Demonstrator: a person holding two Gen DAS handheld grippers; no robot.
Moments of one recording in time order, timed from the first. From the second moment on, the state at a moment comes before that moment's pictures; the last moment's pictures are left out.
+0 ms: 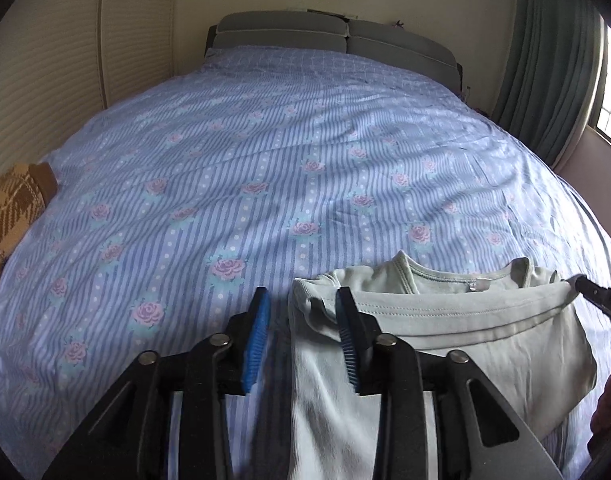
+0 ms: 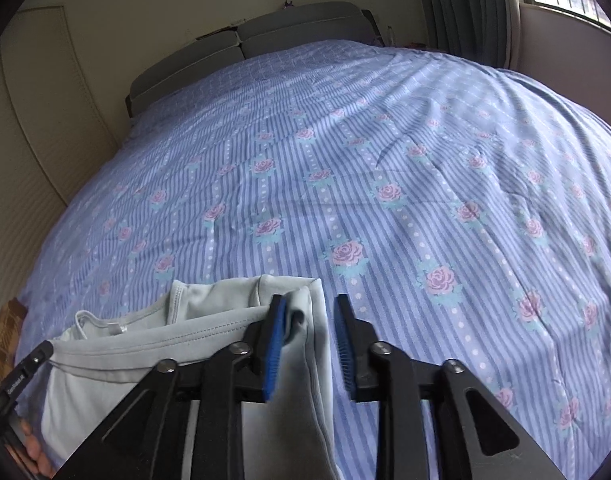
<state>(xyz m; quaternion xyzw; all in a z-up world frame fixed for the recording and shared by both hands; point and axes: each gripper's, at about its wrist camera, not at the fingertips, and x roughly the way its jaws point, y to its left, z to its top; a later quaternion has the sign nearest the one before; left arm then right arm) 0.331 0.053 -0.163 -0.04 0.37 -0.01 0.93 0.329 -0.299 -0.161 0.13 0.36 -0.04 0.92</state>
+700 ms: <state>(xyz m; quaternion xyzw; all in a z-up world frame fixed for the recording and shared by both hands) 0.329 -0.013 -0.192 0.02 0.43 -0.10 0.90 0.317 -0.200 -0.190 -0.04 0.41 0.04 0.91</state>
